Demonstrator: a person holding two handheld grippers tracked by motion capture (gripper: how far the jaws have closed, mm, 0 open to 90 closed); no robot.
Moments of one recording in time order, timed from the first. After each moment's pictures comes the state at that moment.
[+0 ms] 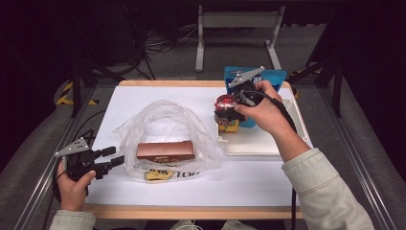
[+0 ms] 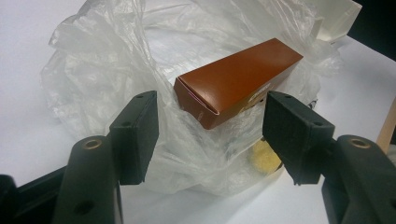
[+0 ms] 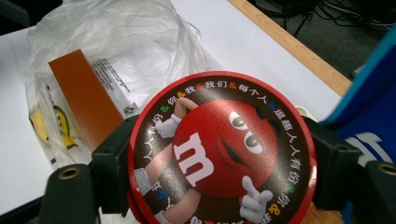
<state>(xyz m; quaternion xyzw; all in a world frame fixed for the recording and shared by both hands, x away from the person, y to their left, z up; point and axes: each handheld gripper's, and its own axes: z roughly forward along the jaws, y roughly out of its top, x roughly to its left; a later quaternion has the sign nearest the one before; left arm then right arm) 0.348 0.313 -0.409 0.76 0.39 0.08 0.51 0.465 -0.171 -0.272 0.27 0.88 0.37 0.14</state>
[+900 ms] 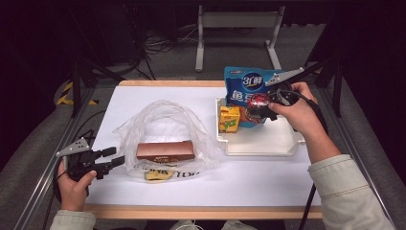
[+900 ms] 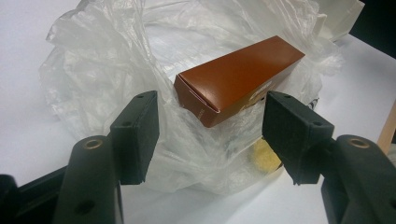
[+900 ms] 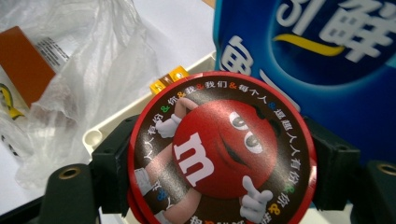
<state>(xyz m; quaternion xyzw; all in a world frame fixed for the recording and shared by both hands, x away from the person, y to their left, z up) 0.349 0.312 -0.410 0.76 0.39 0.08 0.51 0.469 -0.261 -0.278 0.33 0.86 0.36 0.16</state>
